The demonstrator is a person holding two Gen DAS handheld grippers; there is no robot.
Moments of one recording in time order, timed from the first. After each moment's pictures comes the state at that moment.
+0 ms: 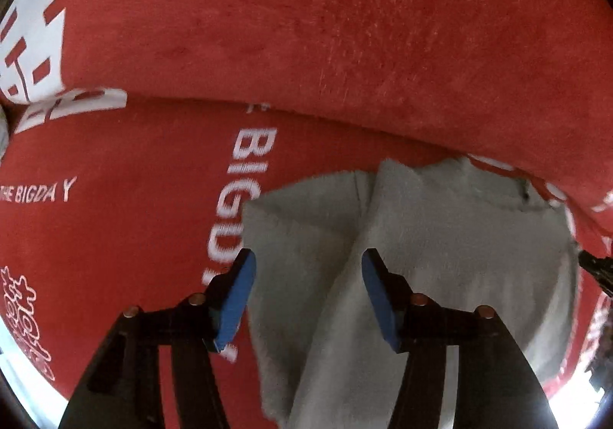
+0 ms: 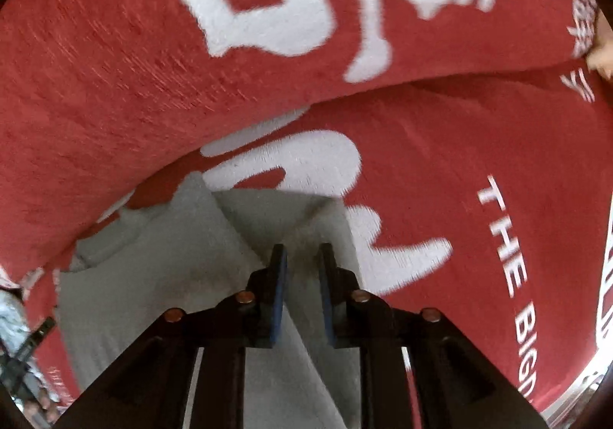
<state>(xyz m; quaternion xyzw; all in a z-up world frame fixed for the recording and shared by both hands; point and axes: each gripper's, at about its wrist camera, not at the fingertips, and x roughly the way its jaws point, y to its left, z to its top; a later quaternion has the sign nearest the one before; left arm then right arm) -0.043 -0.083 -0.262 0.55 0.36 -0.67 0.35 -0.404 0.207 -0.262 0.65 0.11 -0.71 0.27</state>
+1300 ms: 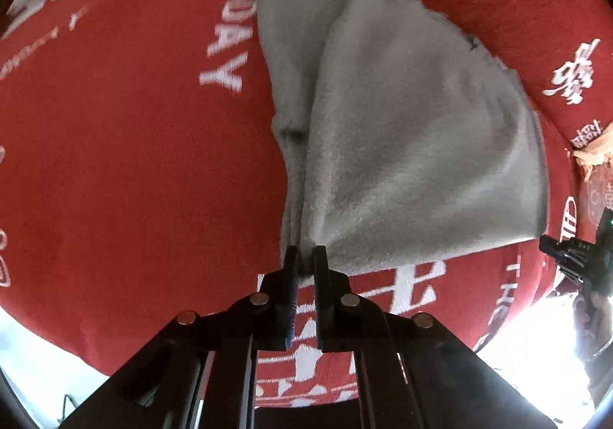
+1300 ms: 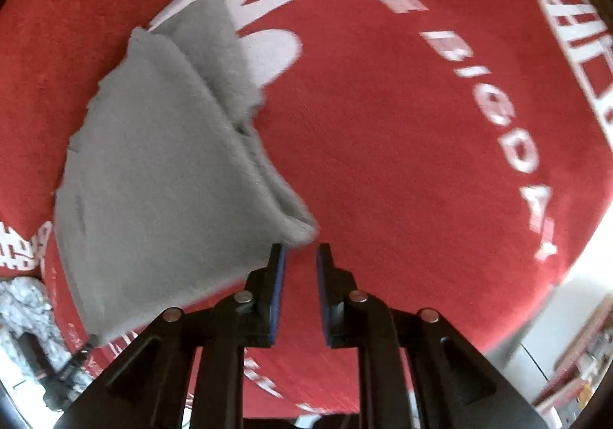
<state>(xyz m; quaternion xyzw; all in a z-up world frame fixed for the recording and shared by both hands) 0.070 0.039 -0.253 0.58 0.42 -0.66 0.24 -0.305 0.359 -0.263 0.74 0.06 -0.65 0.19</state>
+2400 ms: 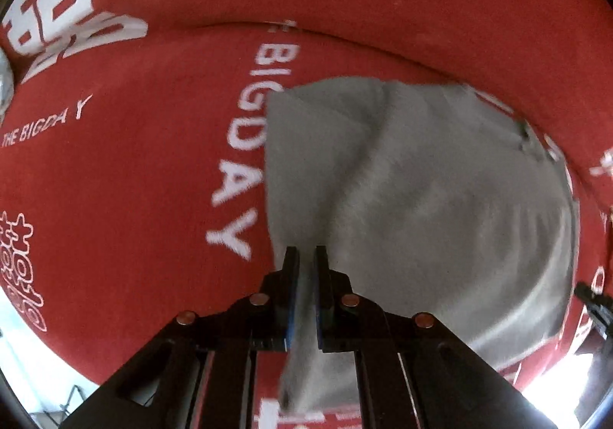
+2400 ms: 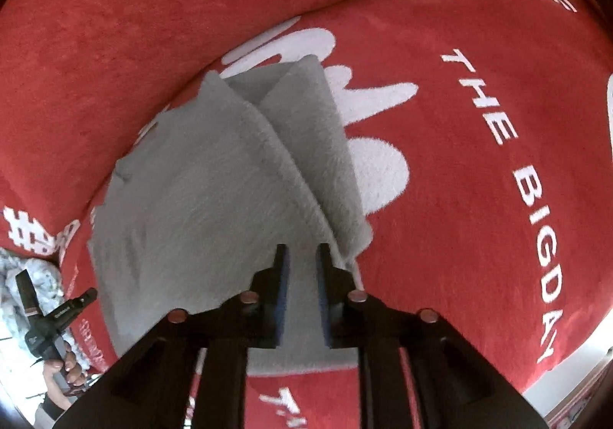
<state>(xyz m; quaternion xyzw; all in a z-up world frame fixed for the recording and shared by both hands) -0.009 -0.041 -0.260 0.58 0.38 -0.64 0.33 -0.335 0.271 -0.257 0.70 0.06 -0.65 0.29</state>
